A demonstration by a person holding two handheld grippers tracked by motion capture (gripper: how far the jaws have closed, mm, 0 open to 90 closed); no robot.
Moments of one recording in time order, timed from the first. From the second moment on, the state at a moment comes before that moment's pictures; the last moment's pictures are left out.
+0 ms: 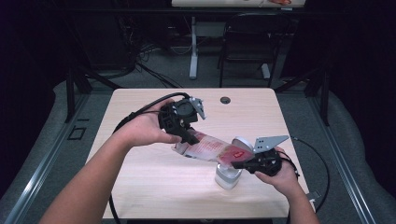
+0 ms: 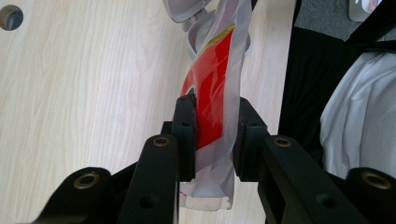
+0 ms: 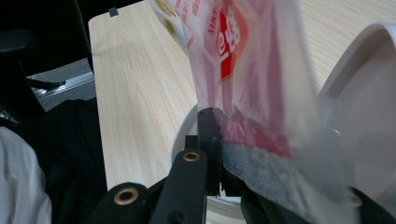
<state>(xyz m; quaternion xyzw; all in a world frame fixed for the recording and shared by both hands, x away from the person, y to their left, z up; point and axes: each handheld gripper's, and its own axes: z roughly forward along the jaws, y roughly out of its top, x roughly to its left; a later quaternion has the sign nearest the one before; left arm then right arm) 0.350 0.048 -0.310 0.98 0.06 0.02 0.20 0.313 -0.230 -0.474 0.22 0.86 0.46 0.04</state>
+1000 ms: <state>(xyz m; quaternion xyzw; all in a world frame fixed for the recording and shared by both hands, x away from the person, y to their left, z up) 0.350 0.047 -0.309 0.98 0.06 0.02 0.19 0.312 -0.231 -0.474 0.22 0.86 0.46 0.03</state>
